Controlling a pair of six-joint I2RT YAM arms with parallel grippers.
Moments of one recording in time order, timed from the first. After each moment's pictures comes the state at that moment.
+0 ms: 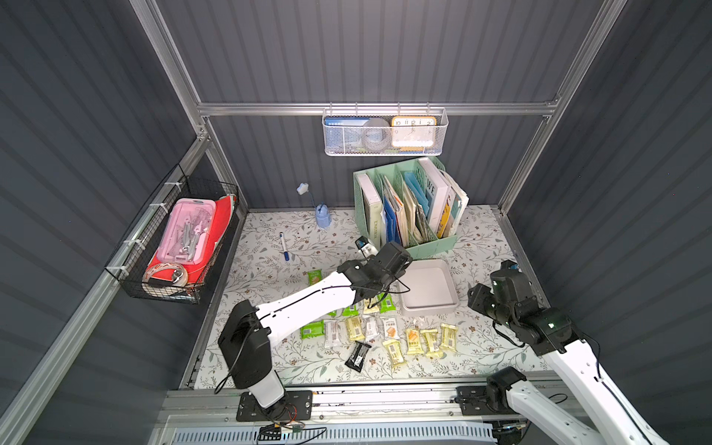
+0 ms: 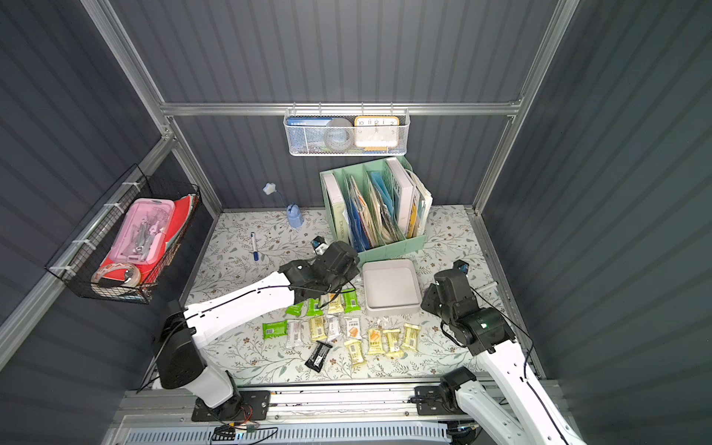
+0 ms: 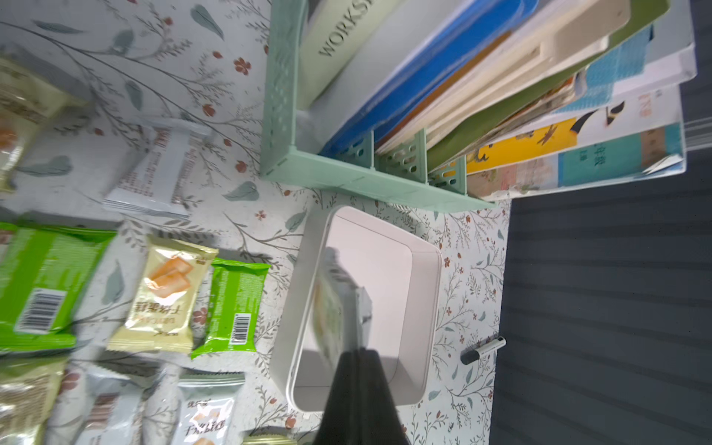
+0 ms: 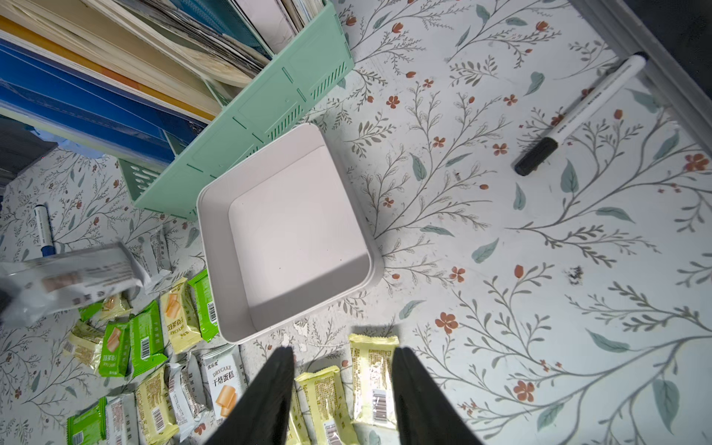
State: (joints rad) left arm -0.90 1.61 1.40 -0.58 -0.39 -1.32; right arm 0.34 0.75 0.86 -0.92 0.20 0.71
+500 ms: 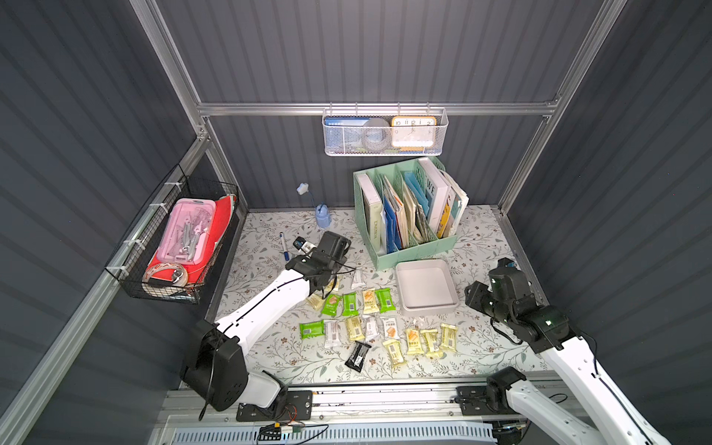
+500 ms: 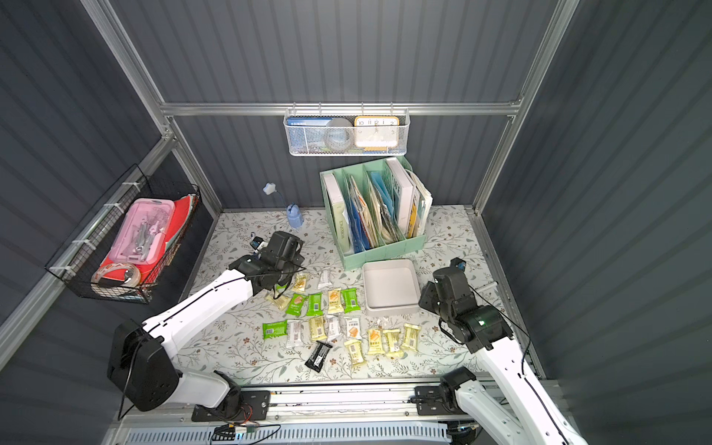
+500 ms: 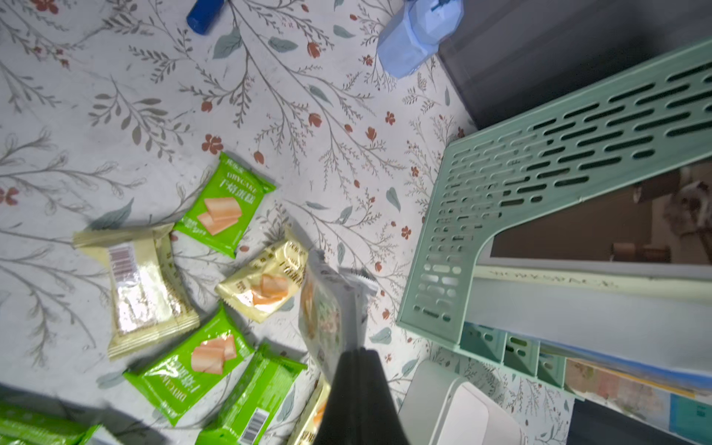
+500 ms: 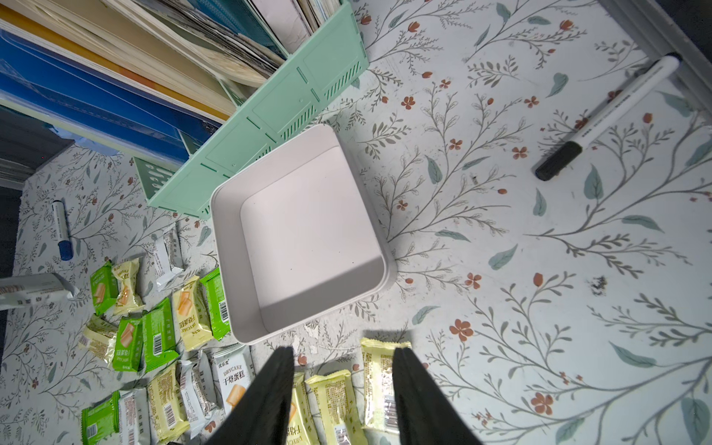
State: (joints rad) left arm -0.50 1.45 1.16 -0.55 -0.34 -1.27; right arm 0.34 0.77 0.86 -0.89 0.18 0.70
